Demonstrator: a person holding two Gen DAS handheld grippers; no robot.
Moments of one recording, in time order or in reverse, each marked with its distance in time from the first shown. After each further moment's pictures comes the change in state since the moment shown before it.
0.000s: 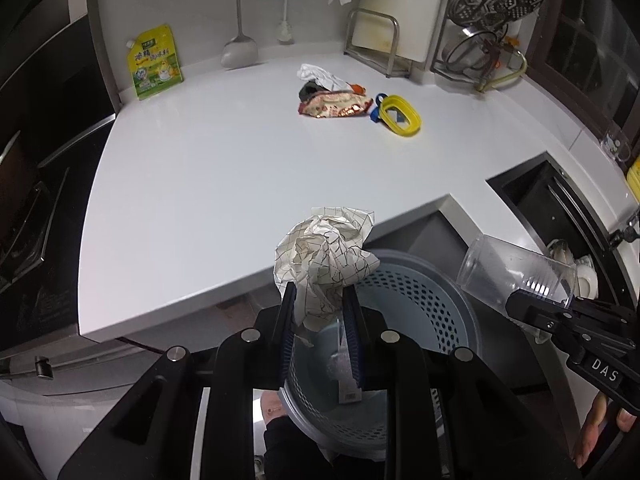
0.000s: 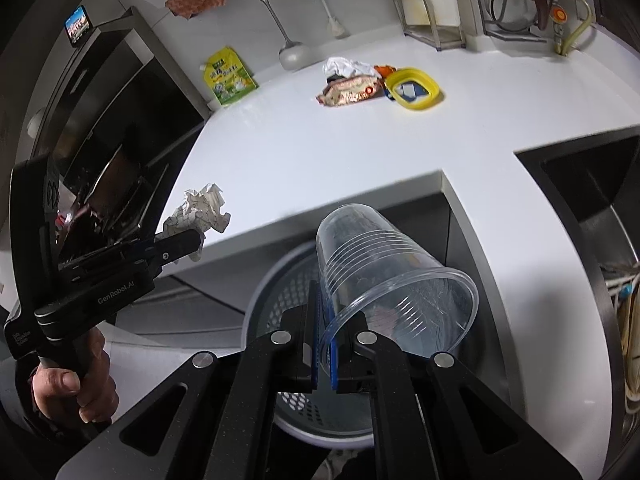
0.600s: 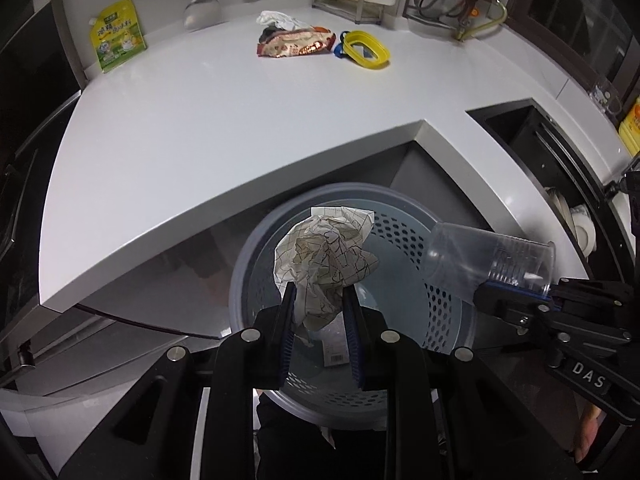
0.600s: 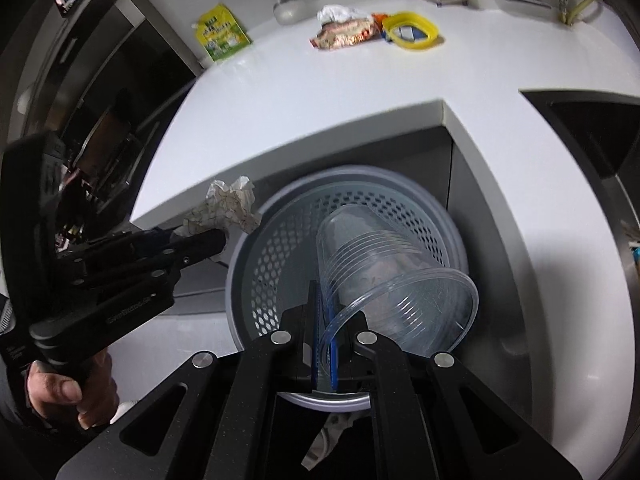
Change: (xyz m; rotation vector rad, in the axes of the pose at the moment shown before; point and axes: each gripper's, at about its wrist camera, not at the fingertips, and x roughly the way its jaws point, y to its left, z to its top) left arm 0.033 -0.027 -0.039 0.064 0.136 -0.043; right arm 0.032 -0.003 -0.033 0.005 0.143 -0.019
